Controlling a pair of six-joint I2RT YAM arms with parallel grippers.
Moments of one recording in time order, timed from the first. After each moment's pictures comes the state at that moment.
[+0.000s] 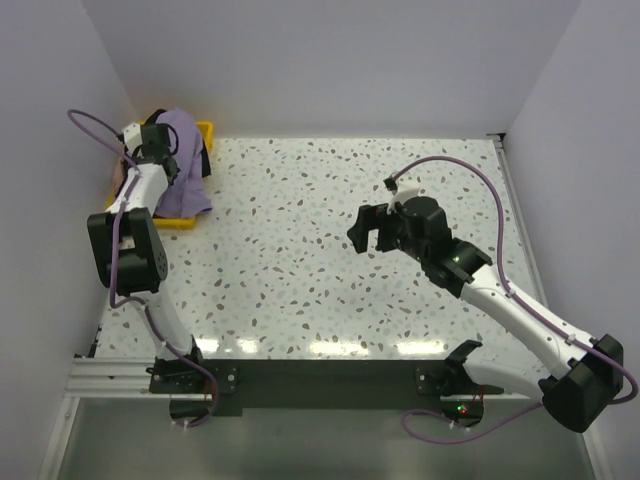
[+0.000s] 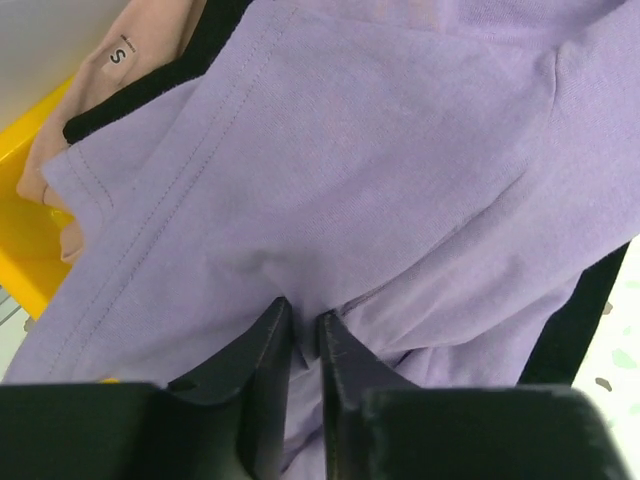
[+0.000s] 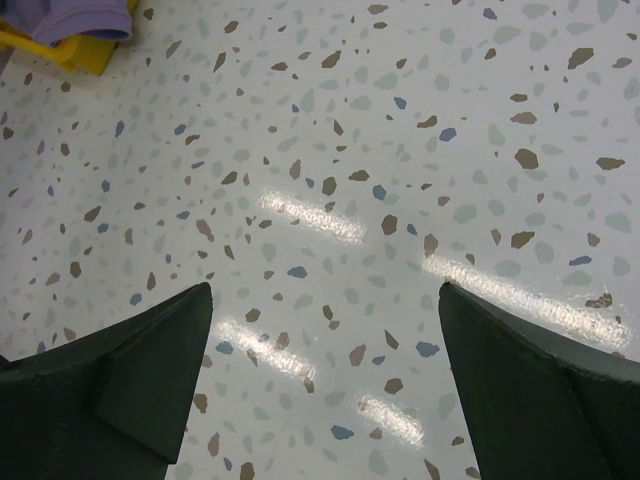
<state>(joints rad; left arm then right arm) 0.17 1.93 1.53 -0.38 -0.46 -0.52 0.65 1.08 0.92 -0.29 0.08 0.35</state>
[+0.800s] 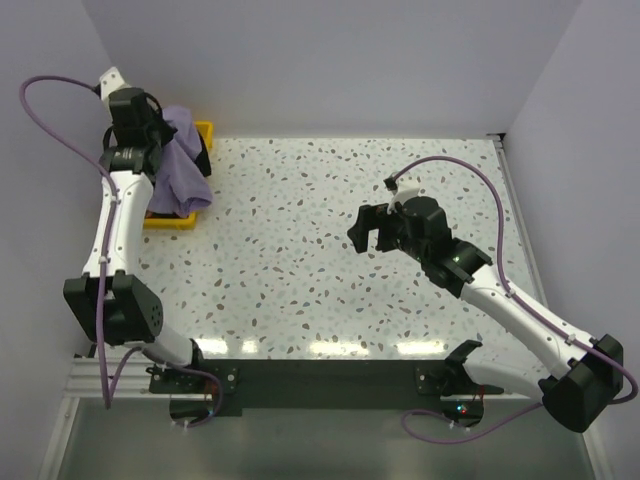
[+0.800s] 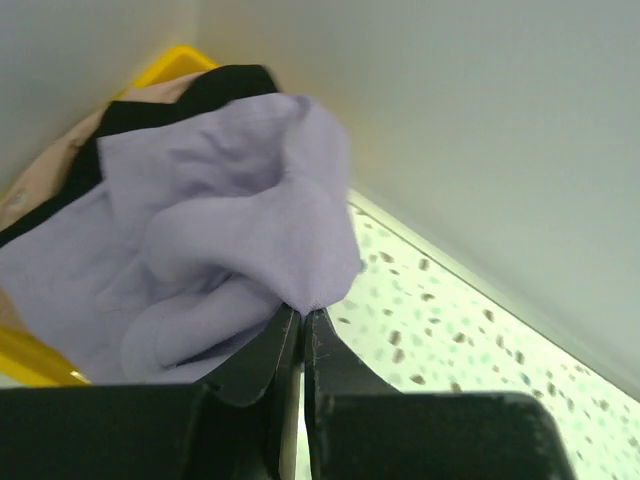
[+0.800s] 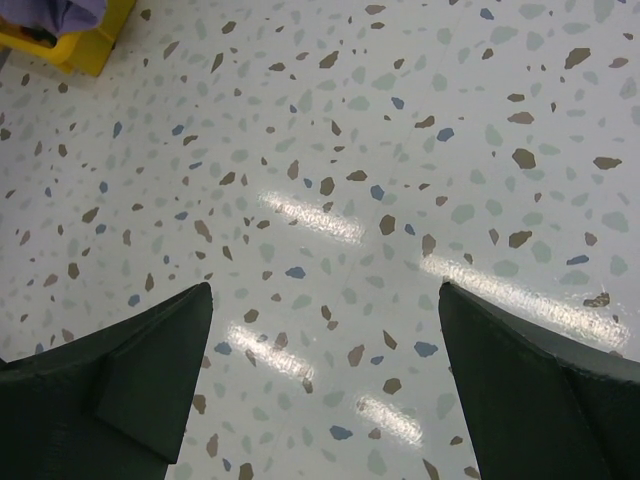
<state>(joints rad) 0.13 1.59 1.60 -0.40 -0.24 -0.51 0.65 1.08 0.92 -0.29 0.09 0.35</state>
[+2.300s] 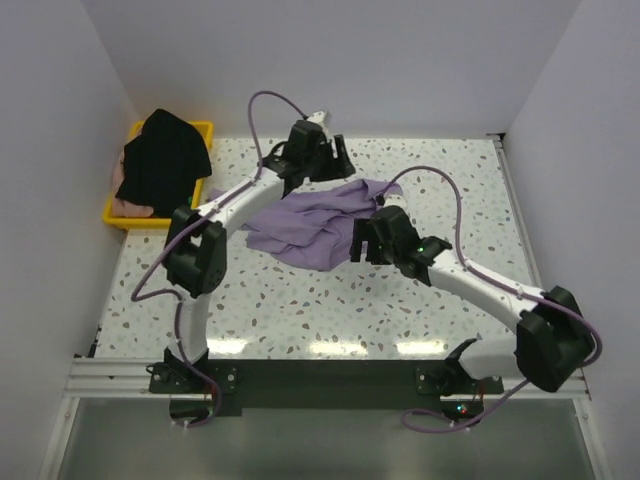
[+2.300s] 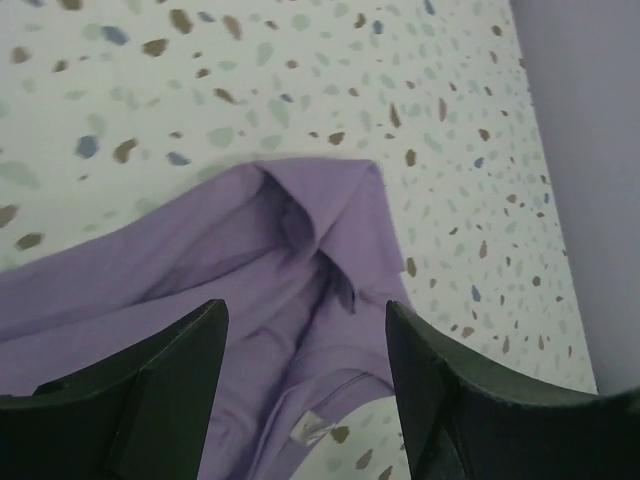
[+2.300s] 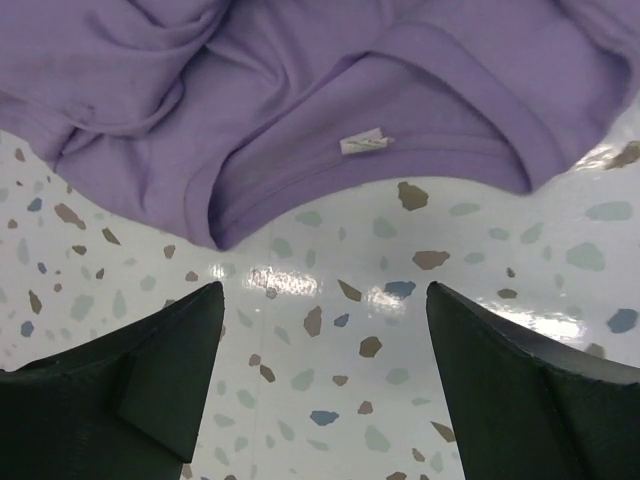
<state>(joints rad) -0.57 2.11 1.86 -0.26 0.12 -0.58 0.66 1.27 0.86 -0.34 0.24 0.57</state>
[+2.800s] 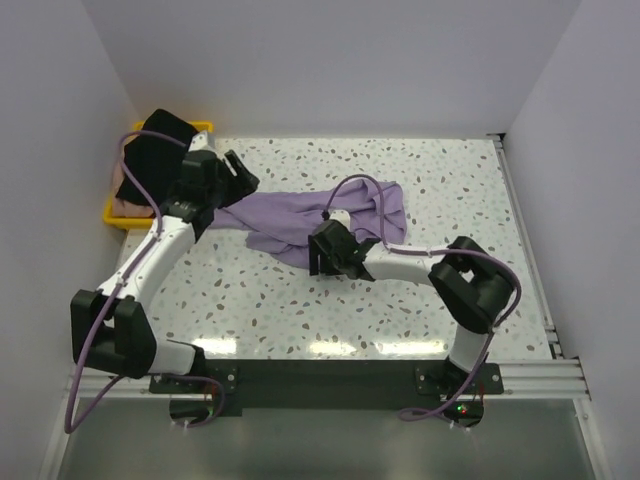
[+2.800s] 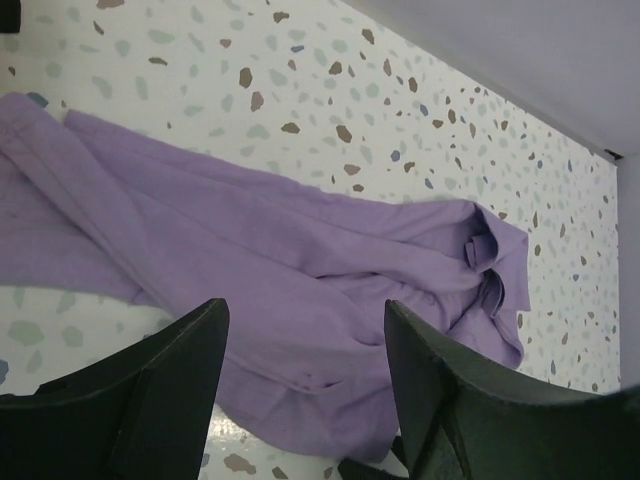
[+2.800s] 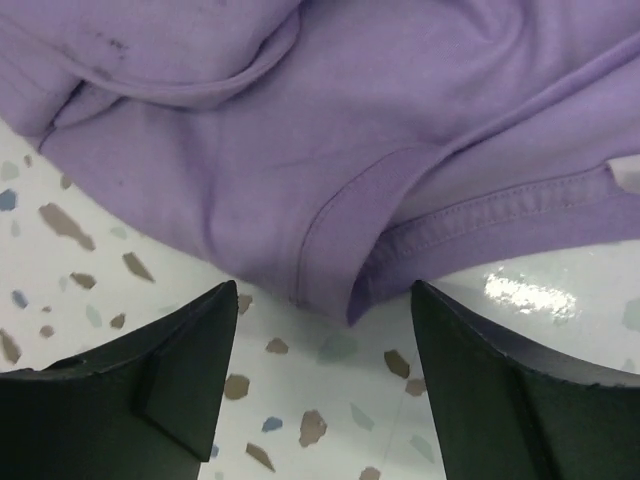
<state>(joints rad) -0.21 1.38 1.09 -0.21 -0.01 -0.64 0.86 1.79 1.03 -0.15 0.26 0.67</state>
